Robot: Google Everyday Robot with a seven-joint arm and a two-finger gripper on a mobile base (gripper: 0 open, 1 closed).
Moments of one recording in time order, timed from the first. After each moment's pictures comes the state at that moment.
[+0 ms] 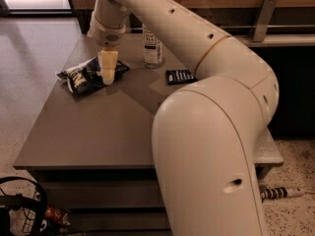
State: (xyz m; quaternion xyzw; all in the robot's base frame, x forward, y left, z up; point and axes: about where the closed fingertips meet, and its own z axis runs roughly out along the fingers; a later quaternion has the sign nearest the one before) arm 0.707 0.166 0.864 -0.82 0.52 0.05 0.22
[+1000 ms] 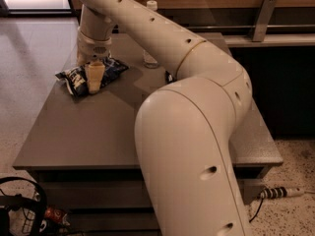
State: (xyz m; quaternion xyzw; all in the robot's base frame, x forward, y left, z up) arm 0.672 0.205 0.824 -0.86 0.47 0.10 0.17
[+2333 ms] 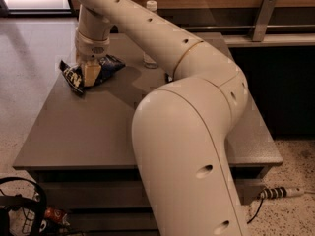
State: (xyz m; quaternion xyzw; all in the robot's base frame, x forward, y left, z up) arm 0.671 0.209 0.826 -0.86 0.47 0.11 0.17
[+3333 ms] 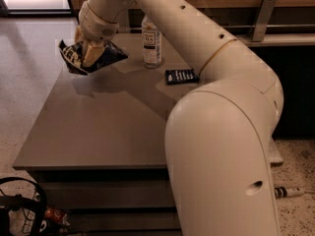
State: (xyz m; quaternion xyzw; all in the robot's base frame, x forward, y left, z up) arm 0.670 0.195 0.902 -0.86 0.41 0.11 0.29
